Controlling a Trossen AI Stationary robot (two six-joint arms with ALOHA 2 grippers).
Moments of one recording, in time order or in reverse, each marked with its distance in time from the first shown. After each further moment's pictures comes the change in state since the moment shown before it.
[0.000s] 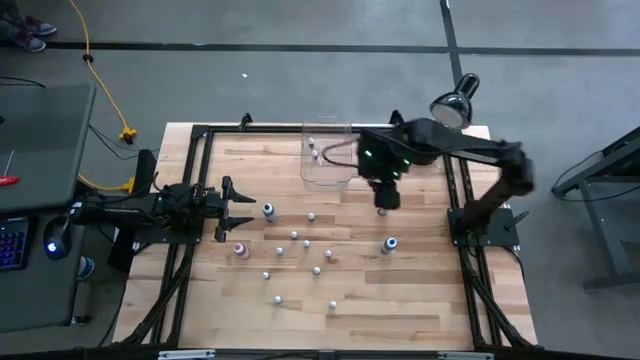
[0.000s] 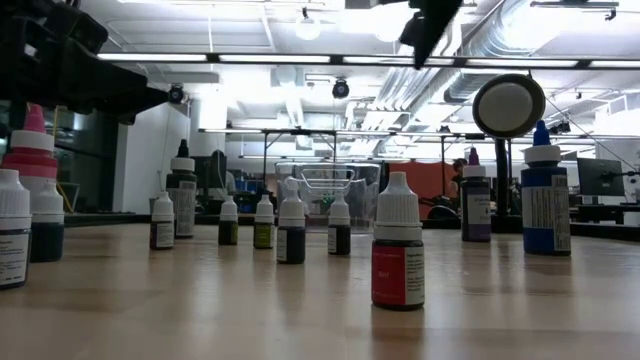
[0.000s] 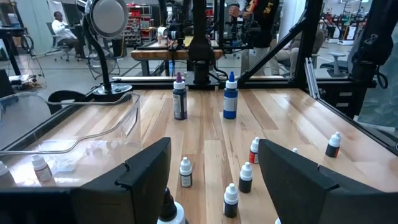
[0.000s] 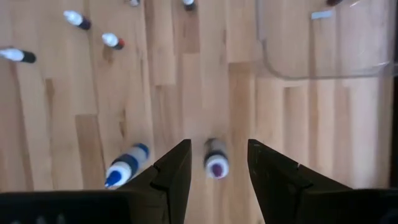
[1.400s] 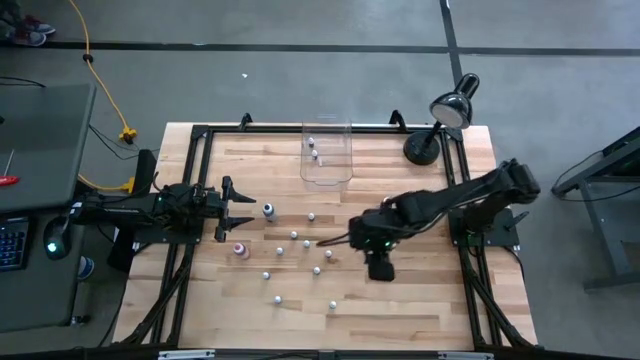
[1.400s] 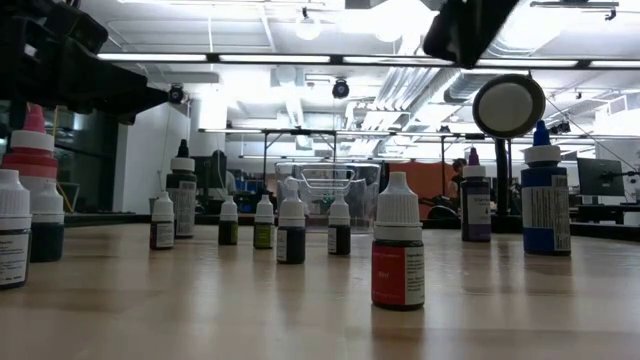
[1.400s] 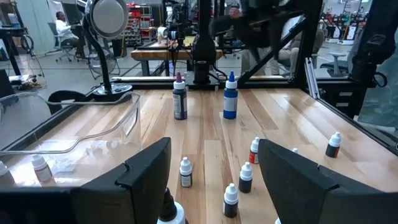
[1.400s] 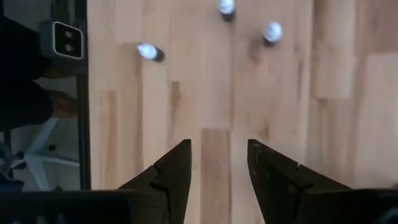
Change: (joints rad) left arm 0.000 0.000 0.000 0.000 0.000 0.000; right arm 0.432 0.033 -0.291 0.417 -0.121 0.426
